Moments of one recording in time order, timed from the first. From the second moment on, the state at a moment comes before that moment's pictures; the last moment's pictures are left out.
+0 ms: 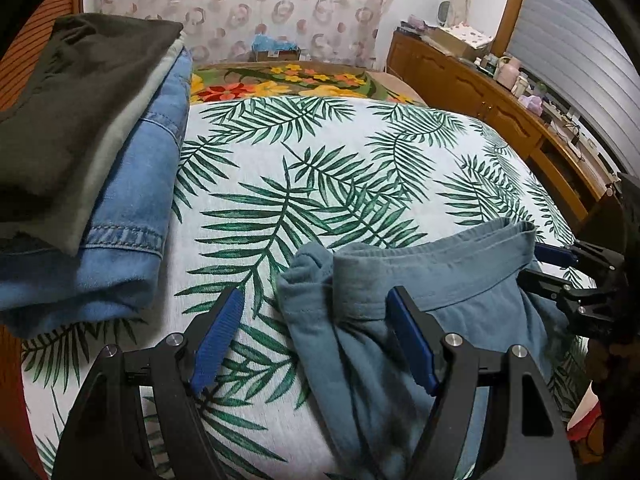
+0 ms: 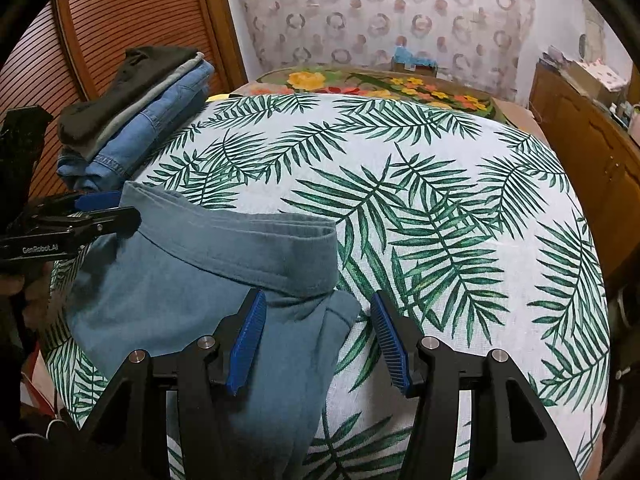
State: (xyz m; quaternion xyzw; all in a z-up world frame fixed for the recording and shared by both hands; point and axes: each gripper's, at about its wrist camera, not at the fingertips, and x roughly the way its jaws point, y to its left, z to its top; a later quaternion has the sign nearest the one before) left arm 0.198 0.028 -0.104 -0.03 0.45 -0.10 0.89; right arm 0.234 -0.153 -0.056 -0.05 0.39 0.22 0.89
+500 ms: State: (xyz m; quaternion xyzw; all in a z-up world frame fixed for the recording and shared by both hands) left arm 0.201 0.032 -0.110 -0.06 0.46 -0.15 0.87; right arm 0.236 -0.151 -0.059 -0.03 0.40 0.22 0.89
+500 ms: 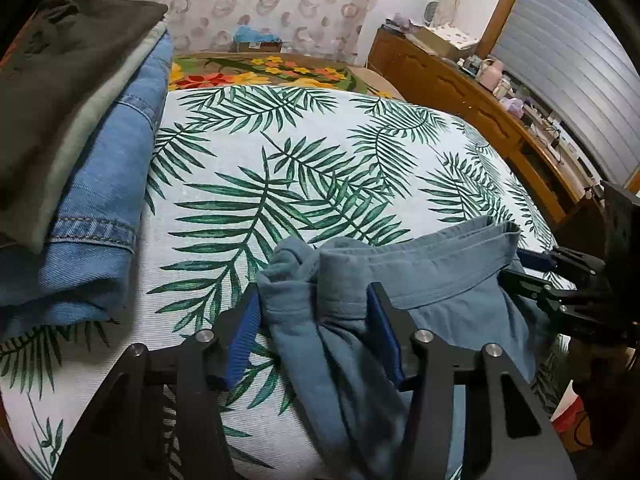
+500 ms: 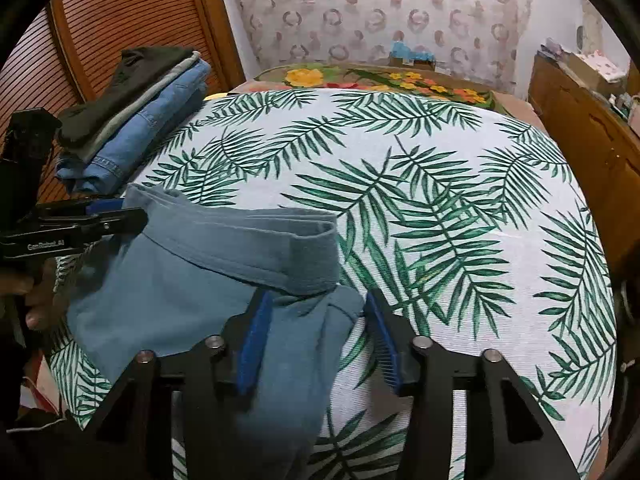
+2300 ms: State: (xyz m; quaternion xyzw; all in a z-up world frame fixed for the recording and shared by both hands) left arm 0.152 0.056 0.031 -0.06 0.25 -0.11 0.96; right arm 0.204 -0.140 0.061 -0.07 0.21 0.29 0.93
